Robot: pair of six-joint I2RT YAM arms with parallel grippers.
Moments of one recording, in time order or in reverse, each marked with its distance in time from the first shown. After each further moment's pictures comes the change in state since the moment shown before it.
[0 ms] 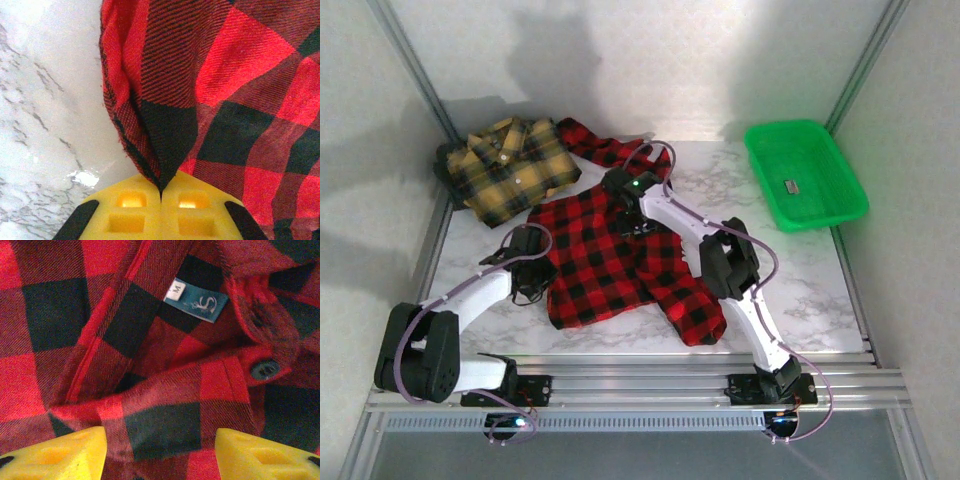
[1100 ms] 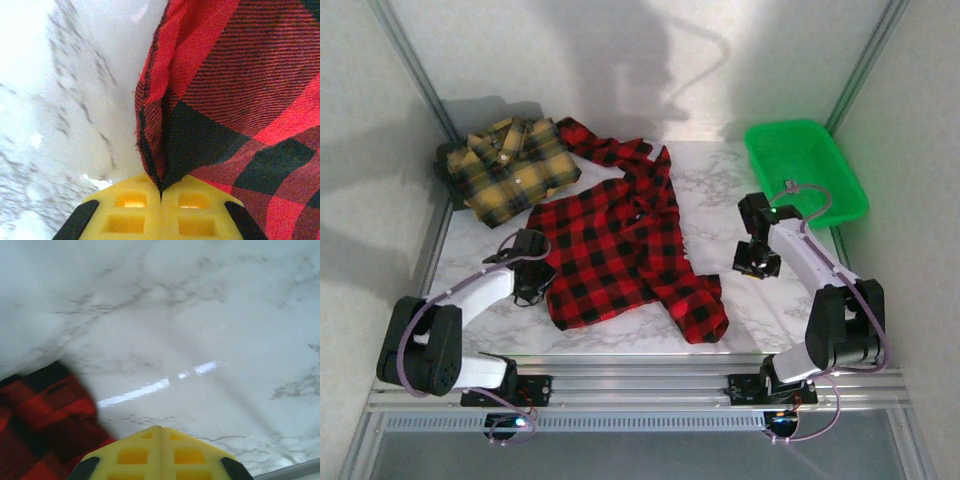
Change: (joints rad) left arm -0.004 0.024 0.000 -0.044 -0.081 -0.142; right arm -0.546 -0.892 -1.057 0.004 -0.103 0.066
